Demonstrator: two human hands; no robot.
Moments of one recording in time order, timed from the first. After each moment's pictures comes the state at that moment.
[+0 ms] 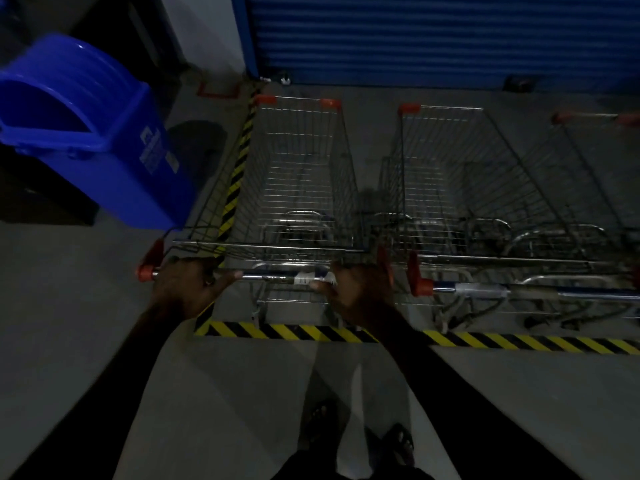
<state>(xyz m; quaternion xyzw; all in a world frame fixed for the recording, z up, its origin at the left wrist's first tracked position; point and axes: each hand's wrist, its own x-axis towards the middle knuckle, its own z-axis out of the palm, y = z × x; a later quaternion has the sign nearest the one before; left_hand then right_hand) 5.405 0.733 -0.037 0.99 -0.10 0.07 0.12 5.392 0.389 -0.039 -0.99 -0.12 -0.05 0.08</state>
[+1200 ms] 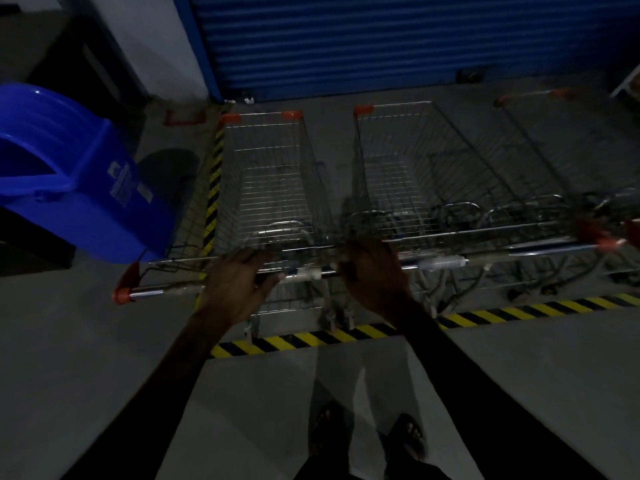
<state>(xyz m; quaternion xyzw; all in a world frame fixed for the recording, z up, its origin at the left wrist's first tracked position) 5.407 0.610 -0.018 0.96 -0.24 0.10 0.13 5.370 0.326 -0.018 -0.97 -0.09 -0.17 0.15</state>
